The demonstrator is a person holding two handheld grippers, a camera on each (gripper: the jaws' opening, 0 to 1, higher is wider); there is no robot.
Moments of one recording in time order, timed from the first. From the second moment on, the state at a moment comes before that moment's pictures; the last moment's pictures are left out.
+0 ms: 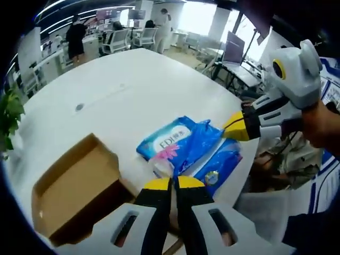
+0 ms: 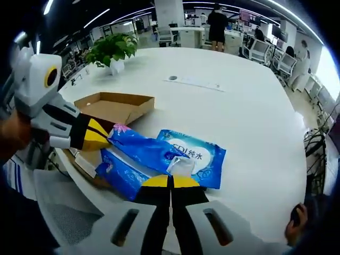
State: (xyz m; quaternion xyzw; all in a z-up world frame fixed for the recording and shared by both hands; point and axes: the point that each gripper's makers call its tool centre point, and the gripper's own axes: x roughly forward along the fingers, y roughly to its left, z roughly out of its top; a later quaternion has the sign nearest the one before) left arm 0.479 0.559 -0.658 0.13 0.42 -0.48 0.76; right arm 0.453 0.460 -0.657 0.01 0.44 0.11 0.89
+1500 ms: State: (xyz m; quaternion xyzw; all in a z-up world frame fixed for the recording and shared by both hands) left arm 0.489 0.355 -0.700 0.17 0.44 -0.52 0.71; right arm 0.468 0.256 -0.692 0.03 0.45 0.05 0.89
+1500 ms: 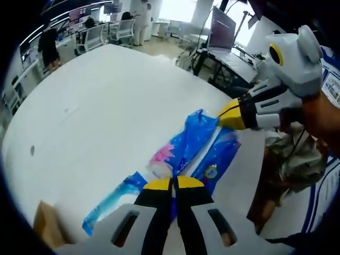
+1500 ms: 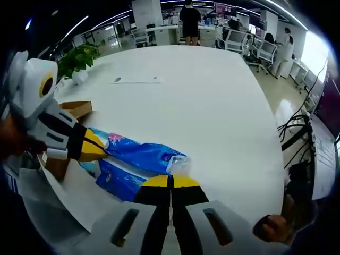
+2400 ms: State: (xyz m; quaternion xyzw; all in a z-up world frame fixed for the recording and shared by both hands) left arm 0.493 0.349 -0.755 0.20 0.46 -0.51 0.70; right arm 0.473 0.247 -0.752 0.04 0.48 0.07 0.87
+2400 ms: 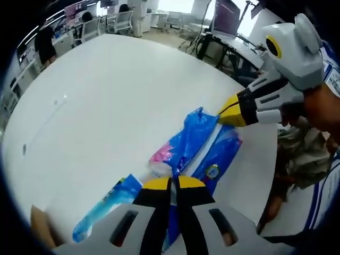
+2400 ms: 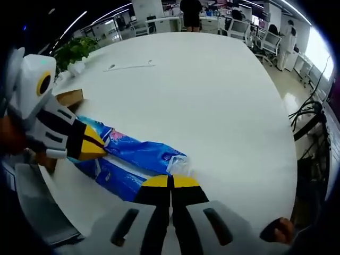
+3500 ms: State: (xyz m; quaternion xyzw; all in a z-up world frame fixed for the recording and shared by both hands) left arm 0.498 0.367 -0.709 0.17 0.39 -0.52 0.74; right arm 0.470 0.256 -0.721 0.04 0.44 0.04 0.90
